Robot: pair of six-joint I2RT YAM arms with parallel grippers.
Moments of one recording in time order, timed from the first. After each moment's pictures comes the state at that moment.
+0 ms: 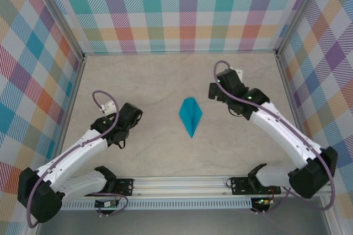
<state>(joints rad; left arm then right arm) -0.56 1.02 0.79 -0.89 -0.68 -0.98 0.56 1.22 1.16 -0.76 0.49 0.50</state>
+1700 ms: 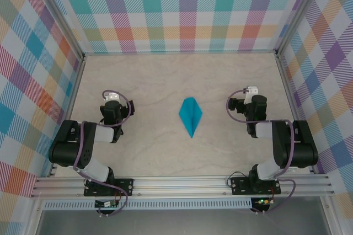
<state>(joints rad) -0.10 1.56 0.38 0.72 -0.26 -0.15 0.02 1.53 0.42 0.68 -0.07 0.04</state>
